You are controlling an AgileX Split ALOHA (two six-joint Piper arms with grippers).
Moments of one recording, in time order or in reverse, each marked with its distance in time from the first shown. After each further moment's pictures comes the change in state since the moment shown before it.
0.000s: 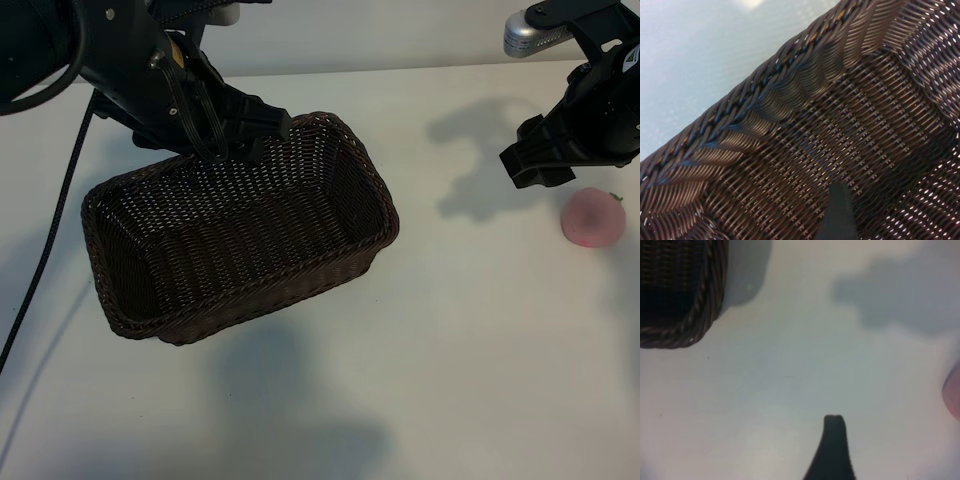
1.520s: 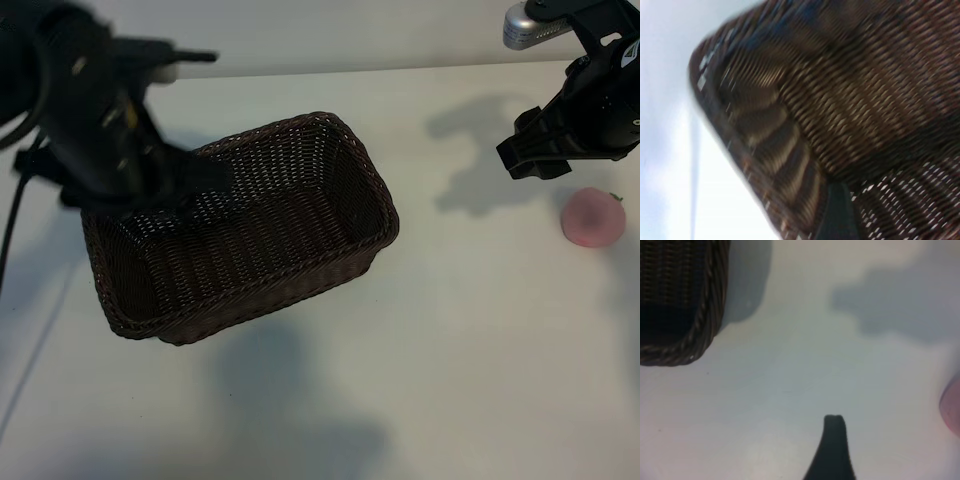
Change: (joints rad) left arm 0.000 -0.132 0.195 0.151 0.153 -0.244; right arm 0.000 0.000 0.000 0.004 -0.038 0.001
